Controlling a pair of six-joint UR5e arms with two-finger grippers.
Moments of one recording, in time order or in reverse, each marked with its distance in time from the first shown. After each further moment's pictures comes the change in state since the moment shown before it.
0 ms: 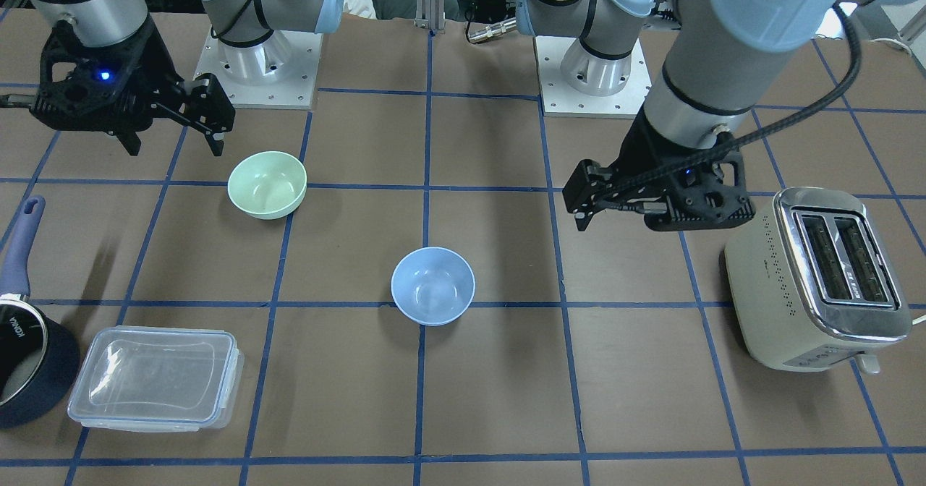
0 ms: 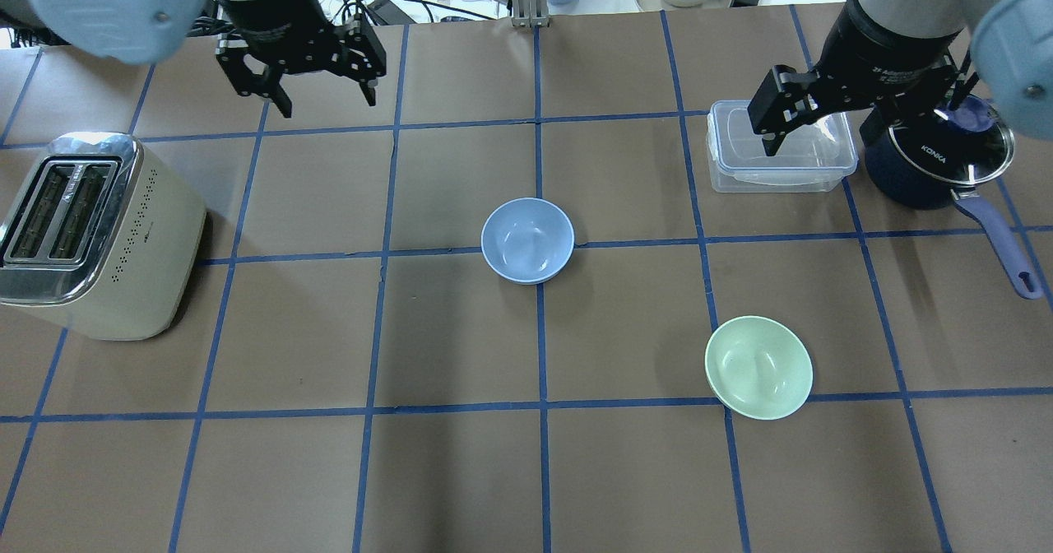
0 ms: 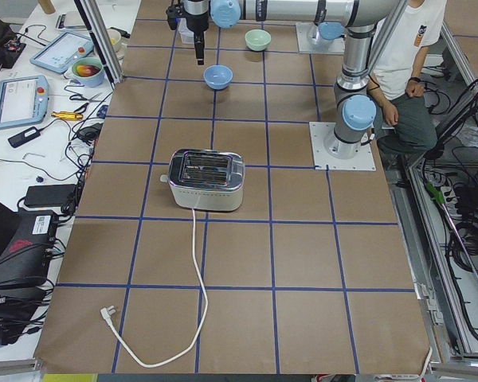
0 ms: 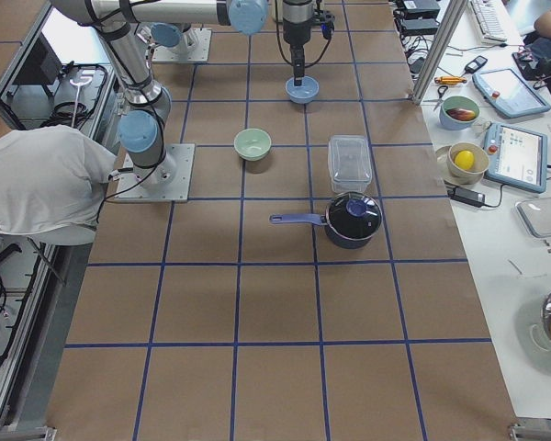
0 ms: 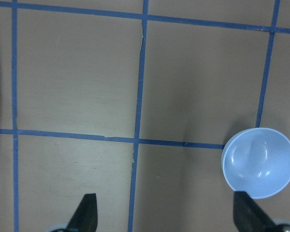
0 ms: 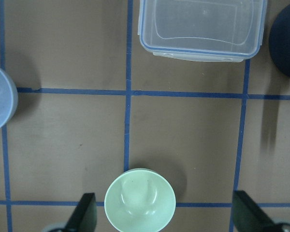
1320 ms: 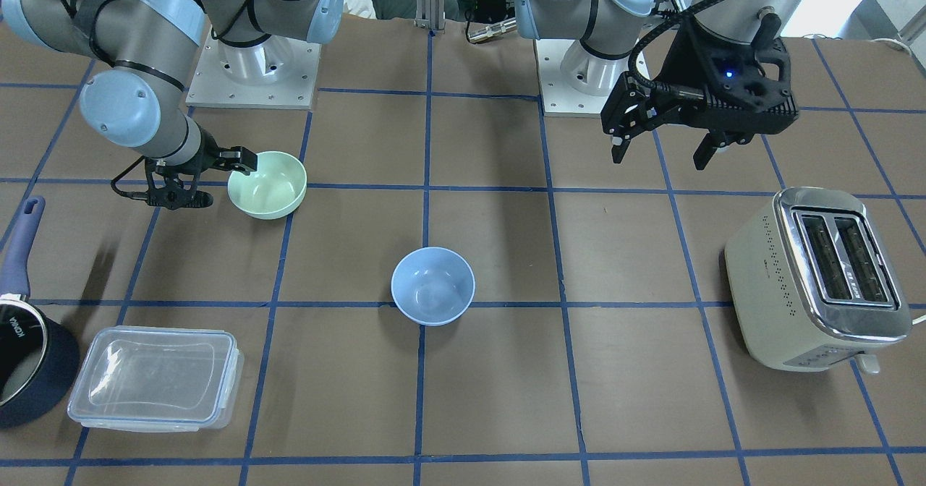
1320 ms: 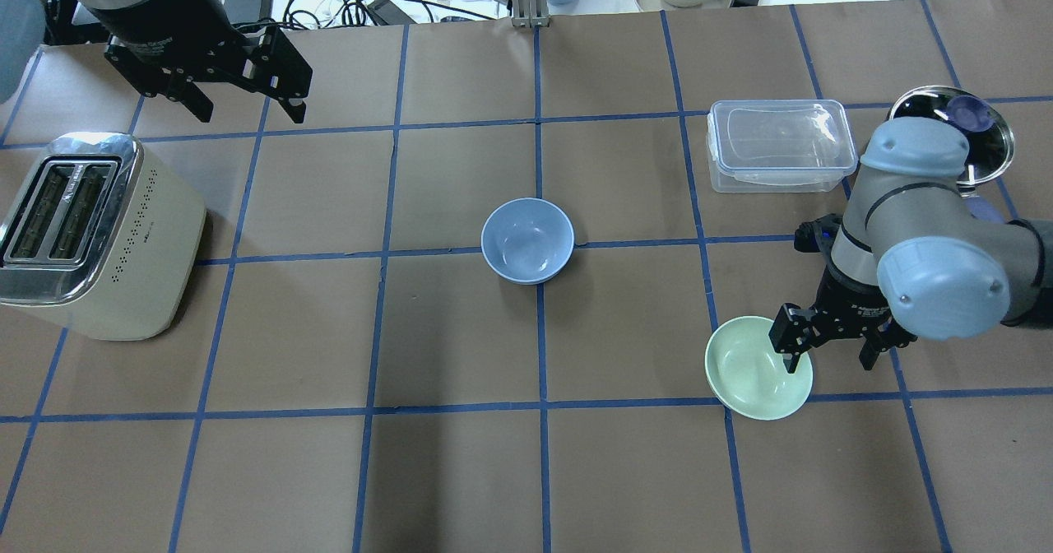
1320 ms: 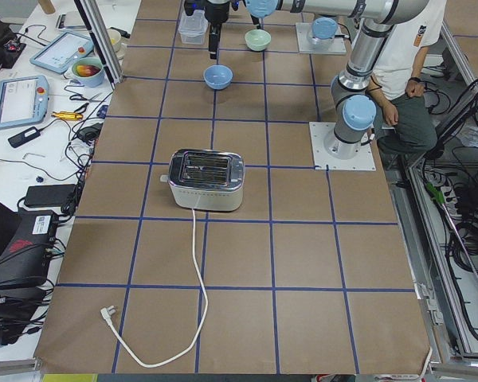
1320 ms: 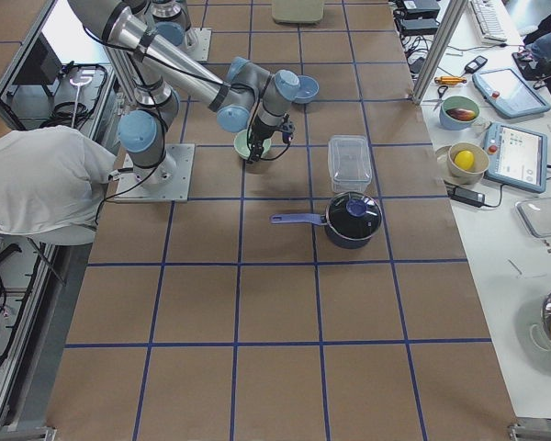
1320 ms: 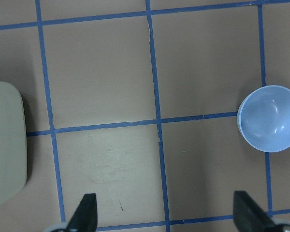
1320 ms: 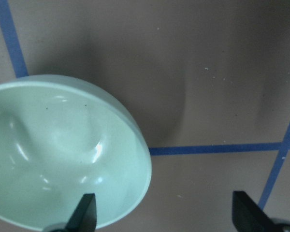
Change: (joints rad) left arm 0.052 0.165 -0.101 0.016 0.010 0.196; right arm -0.150 0.058 0.584 -0.282 -0.096 -0.073
